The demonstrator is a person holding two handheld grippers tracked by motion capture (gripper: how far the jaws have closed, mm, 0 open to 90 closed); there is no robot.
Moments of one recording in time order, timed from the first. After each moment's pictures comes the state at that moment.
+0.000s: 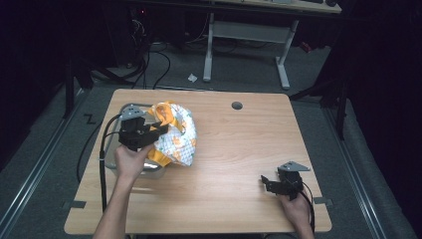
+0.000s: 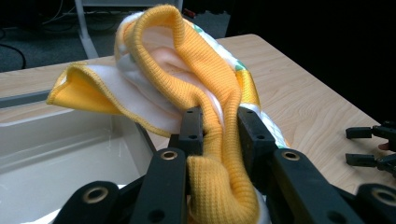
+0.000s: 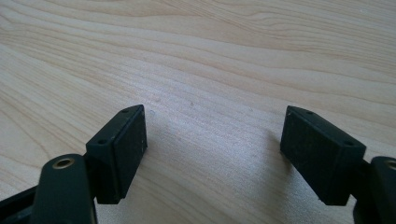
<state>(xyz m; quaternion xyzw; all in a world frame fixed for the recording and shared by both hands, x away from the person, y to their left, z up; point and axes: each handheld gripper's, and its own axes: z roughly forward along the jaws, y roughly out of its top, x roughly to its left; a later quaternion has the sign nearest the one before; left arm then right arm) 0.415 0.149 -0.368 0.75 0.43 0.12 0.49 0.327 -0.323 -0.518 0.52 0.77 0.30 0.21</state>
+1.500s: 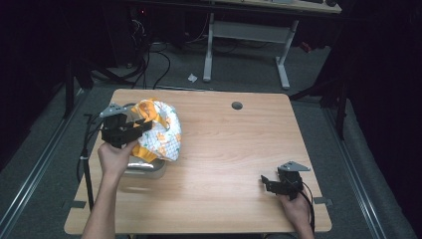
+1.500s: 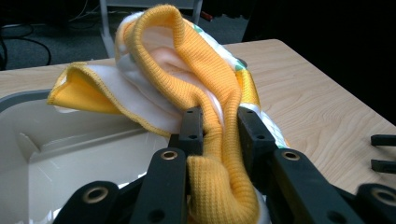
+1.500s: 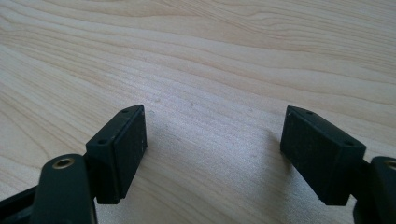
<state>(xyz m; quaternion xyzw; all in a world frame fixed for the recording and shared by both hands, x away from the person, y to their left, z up) 0.424 0.189 -0.370 0.74 0.45 0.13 0.48 0.327 -0.323 -0.518 0.52 0.77 0.30 0.21</state>
